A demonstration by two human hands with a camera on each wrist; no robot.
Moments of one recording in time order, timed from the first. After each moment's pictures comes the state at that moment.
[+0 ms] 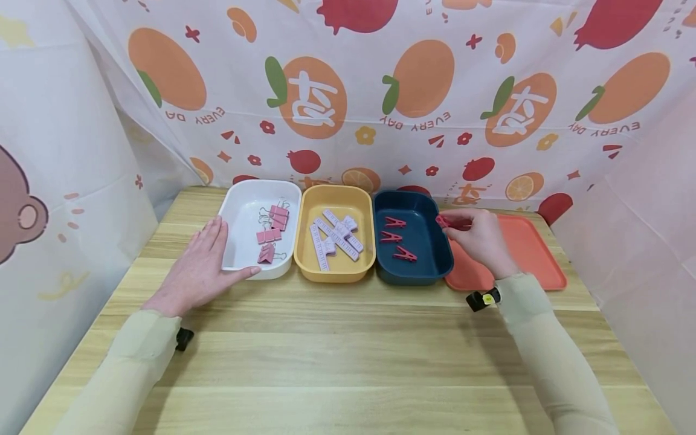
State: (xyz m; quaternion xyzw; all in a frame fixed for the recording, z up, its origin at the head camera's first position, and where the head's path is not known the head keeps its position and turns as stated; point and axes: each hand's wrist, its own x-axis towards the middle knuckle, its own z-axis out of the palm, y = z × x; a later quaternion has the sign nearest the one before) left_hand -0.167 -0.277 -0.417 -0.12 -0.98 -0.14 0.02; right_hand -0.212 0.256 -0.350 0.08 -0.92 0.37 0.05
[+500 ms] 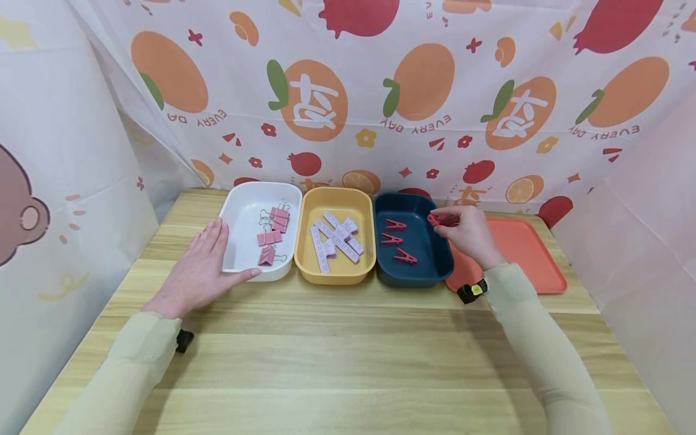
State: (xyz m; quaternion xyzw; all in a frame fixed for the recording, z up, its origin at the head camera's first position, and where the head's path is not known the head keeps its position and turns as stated) left_hand -0.165 -0.277 -0.417 -0.12 -0.98 -0.15 0.03; right_hand -0.233 0.244 -0.355 0.09 -0.93 0.35 0.03
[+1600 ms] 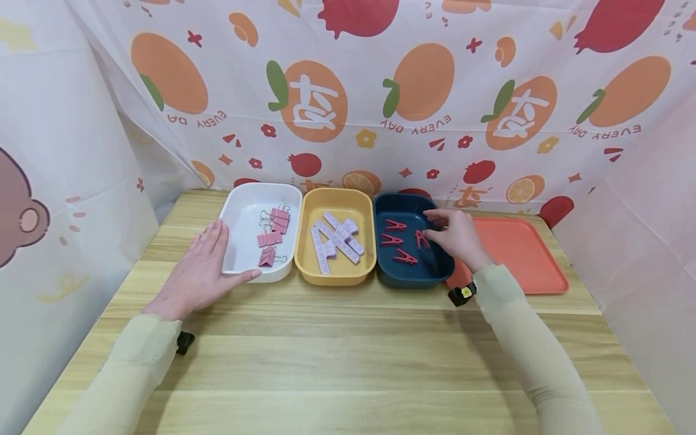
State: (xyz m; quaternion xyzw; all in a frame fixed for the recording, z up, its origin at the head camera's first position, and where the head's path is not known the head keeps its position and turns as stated) left_hand -0.165 -0.277 -0.418 -0.12 -0.98 -0.15 0.03; right_hand -0.239 0.232 -0.369 0.10 -0.93 0.34 0.03
